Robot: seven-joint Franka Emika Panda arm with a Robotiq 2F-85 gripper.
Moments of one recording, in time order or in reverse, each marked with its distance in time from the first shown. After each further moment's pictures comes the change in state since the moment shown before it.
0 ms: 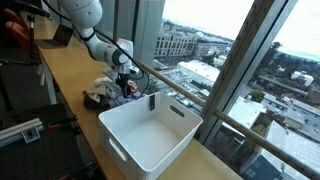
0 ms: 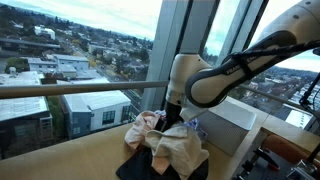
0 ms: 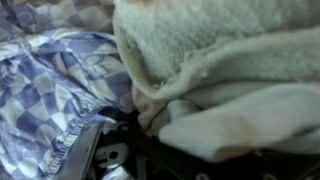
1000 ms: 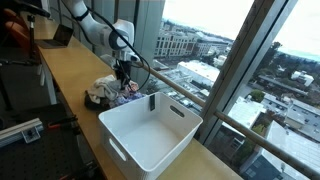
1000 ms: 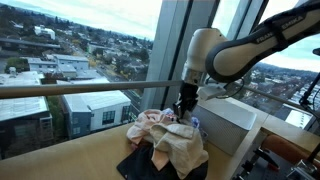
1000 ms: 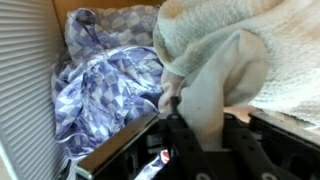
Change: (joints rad) arm -0.018 -0.254 -0.016 -0.183 0.029 -0.033 0.006
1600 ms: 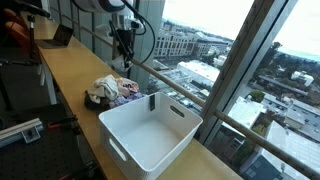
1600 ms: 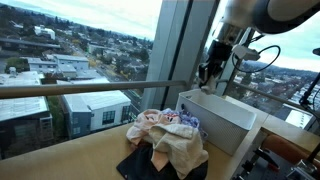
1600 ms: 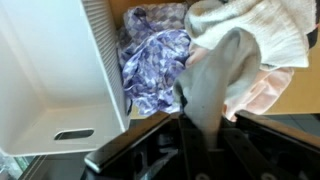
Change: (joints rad) arm -0.057 -0.385 -0.001 -0.173 -0.014 -0.061 0.001
